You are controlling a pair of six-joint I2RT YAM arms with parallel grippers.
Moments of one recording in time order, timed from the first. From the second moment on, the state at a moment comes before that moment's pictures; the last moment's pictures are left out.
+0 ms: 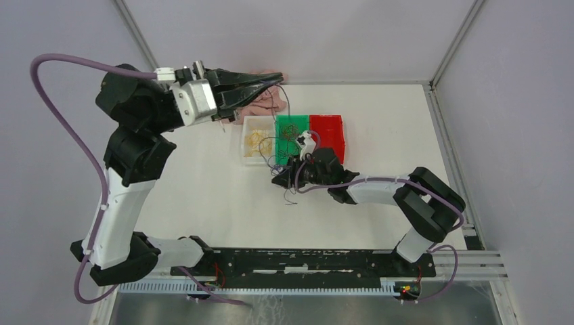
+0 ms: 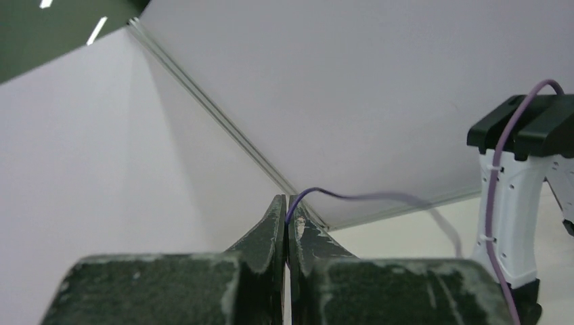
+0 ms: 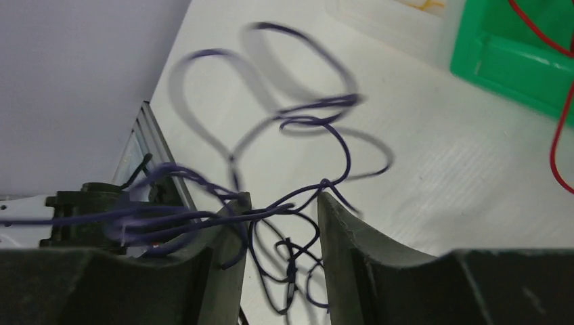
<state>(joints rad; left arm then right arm) -0.69 1.26 1.98 -0.37 0.71 0.45 0.81 1.64 0.77 0.55 -0.31 0.71</state>
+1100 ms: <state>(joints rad) -0.69 1.27 2.08 -0.02 0.52 0.78 0.81 1.59 0.49 0.61 -0.11 0.72</state>
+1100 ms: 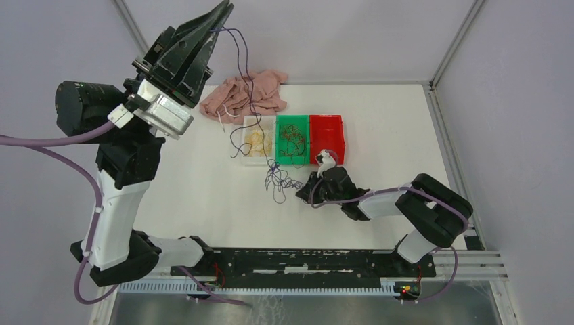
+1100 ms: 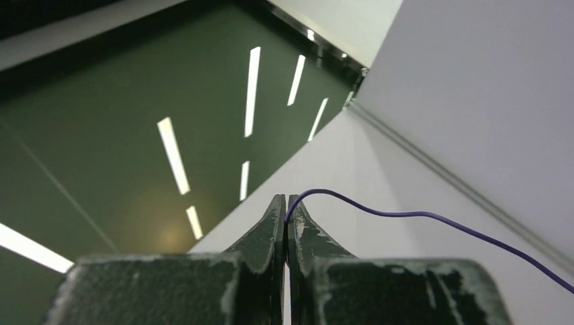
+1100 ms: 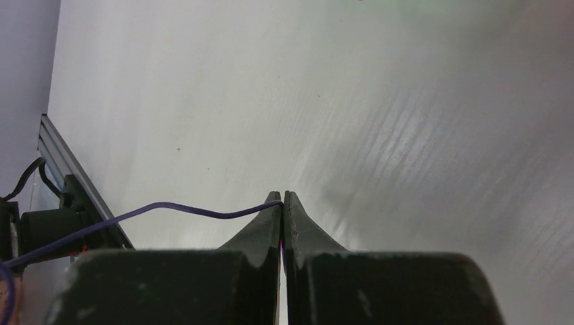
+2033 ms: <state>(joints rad) -0.69 1.50 2.36 0.34 0.14 1.28 0.82 1.29 0.38 0.14 0.44 0.99</state>
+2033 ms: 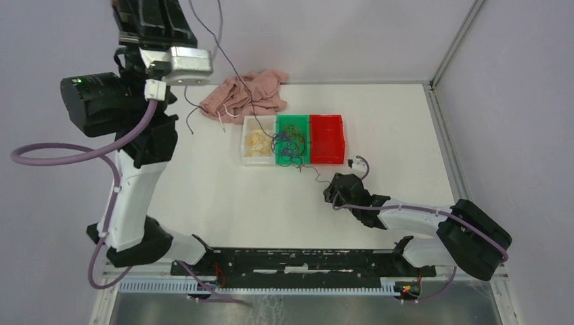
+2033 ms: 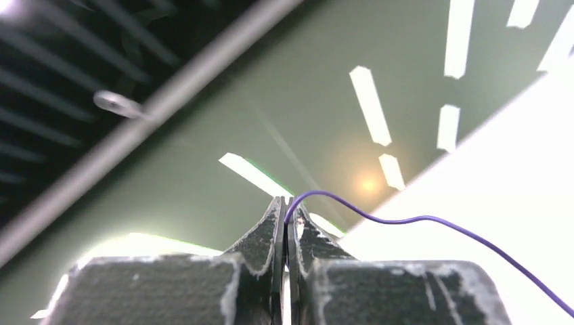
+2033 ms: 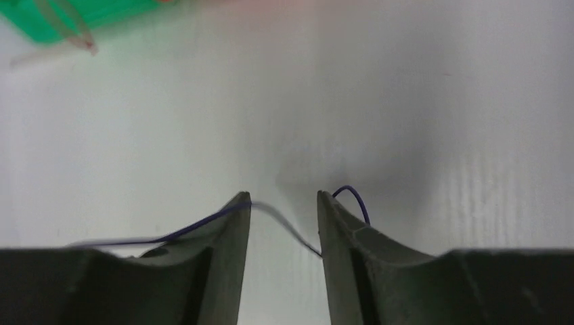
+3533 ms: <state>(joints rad) -0.69 1.11 1.66 0.01 0.49 0.76 0.82 1.65 1.03 0.54 -0.42 0.58</state>
